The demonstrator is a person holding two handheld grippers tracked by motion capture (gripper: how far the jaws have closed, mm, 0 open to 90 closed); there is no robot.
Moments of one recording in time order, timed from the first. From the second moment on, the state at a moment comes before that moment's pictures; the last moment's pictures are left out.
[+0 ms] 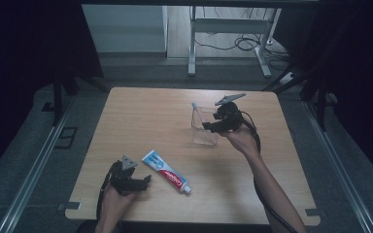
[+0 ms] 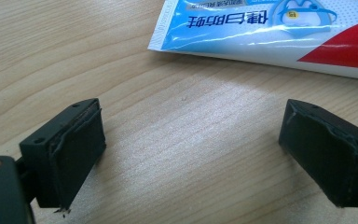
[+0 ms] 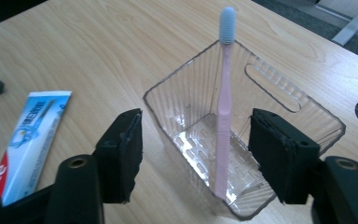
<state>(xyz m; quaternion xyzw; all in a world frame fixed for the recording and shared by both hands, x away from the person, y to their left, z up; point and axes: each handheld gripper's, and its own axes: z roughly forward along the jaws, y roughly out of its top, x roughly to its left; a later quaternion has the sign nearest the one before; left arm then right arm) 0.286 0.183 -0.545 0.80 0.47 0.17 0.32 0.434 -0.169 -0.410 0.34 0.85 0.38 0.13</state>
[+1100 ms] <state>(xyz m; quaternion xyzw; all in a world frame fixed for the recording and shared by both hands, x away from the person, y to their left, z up) 0.286 0.184 -0.545 0.80 0.47 0.17 0.32 0.380 -0.195 -0.421 0.31 0.87 0.35 0.17</state>
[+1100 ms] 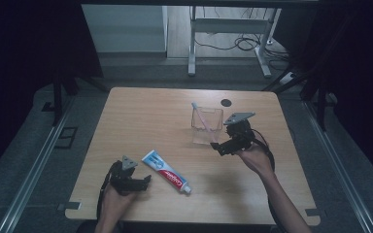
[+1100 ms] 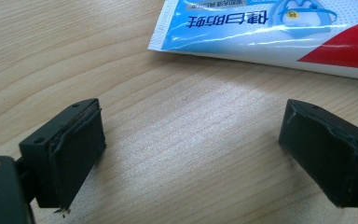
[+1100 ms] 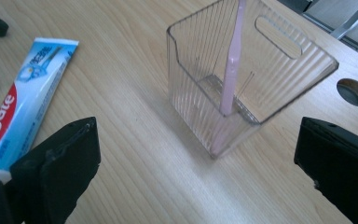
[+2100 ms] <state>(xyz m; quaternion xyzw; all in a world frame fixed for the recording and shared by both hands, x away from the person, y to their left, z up) 0.286 0.184 -0.545 0.80 0.47 0.17 0.32 0.347 -0.228 -0.449 0.32 0.85 0.37 0.18</state>
